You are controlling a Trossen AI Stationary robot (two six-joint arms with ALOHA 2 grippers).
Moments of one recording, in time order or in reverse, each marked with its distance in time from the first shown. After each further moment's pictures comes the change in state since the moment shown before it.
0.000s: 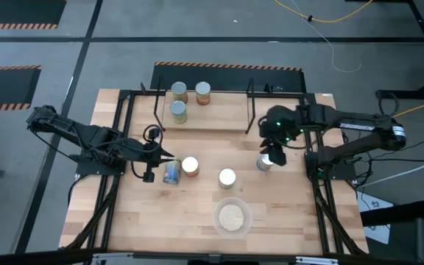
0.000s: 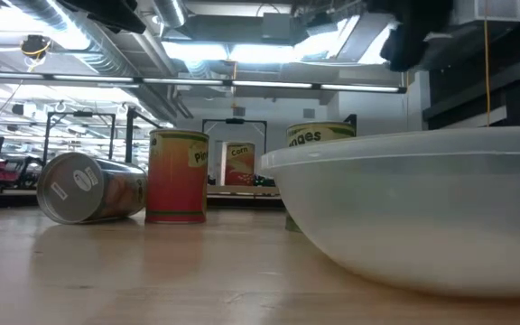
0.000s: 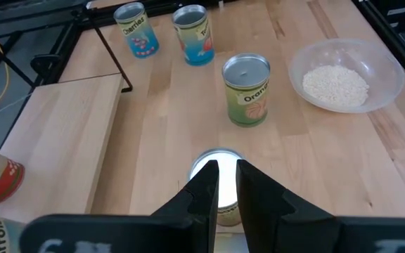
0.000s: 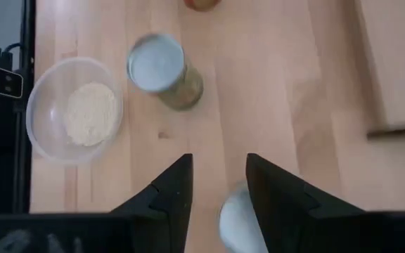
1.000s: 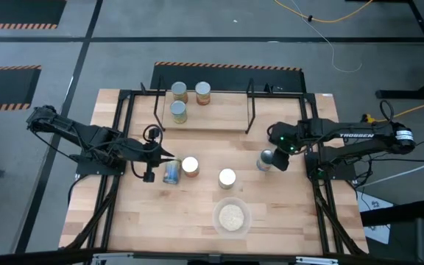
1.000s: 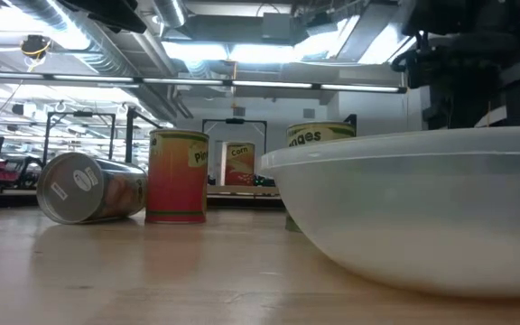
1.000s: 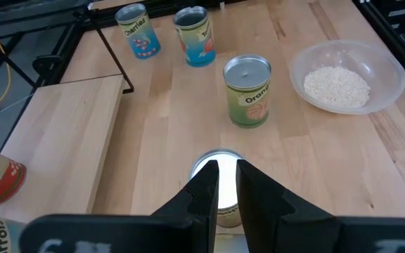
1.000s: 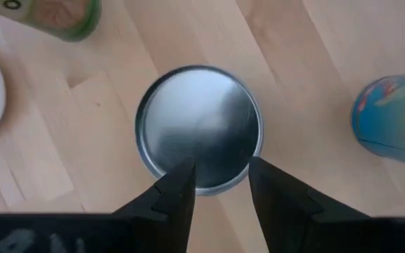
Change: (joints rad) left arm 0.000 0.000 0.000 0.004 -0.004 0.000; right arm -0.001 -0.145 -0.392 0.068 0.143 0.282
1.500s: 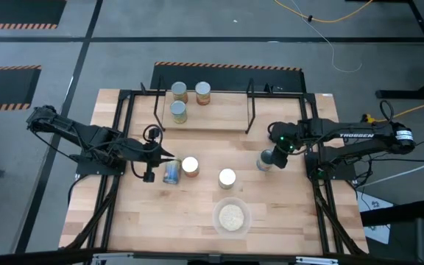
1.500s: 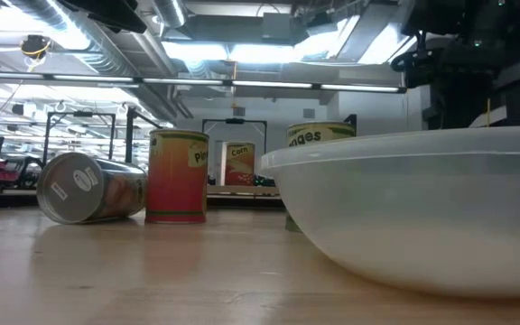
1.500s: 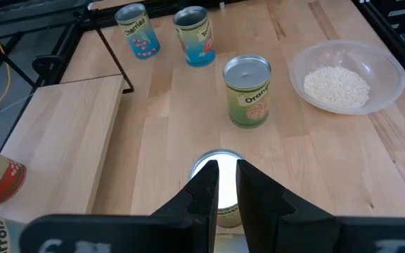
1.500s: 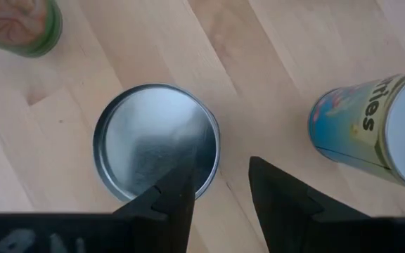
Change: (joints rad) left arm 0.000 0.000 0.000 0.000 0.001 0.000; right arm 0.000 0.000 0.000 -0.001 0.119 0.001
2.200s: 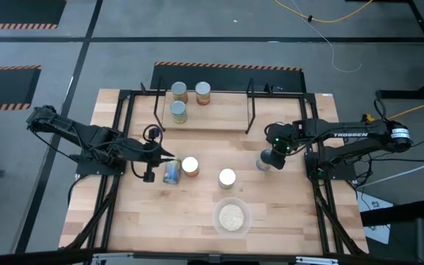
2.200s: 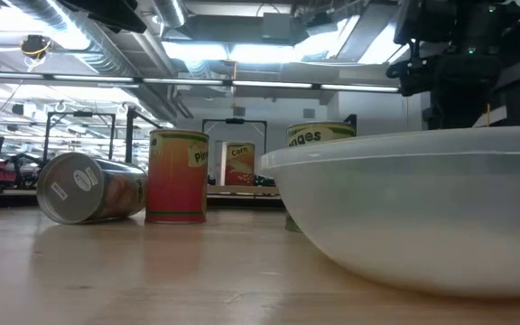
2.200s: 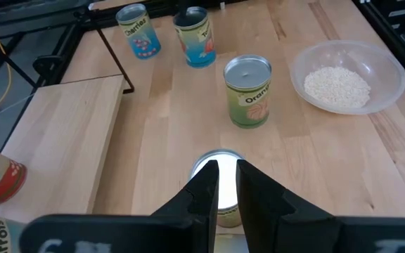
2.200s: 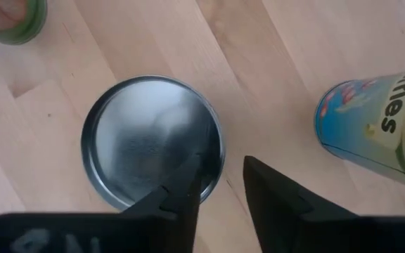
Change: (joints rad) left arm 0.000 0.000 0.000 0.002 -0.003 0.000; right arm 0.000 0.079 0.004 0.004 -0.002 -0.005
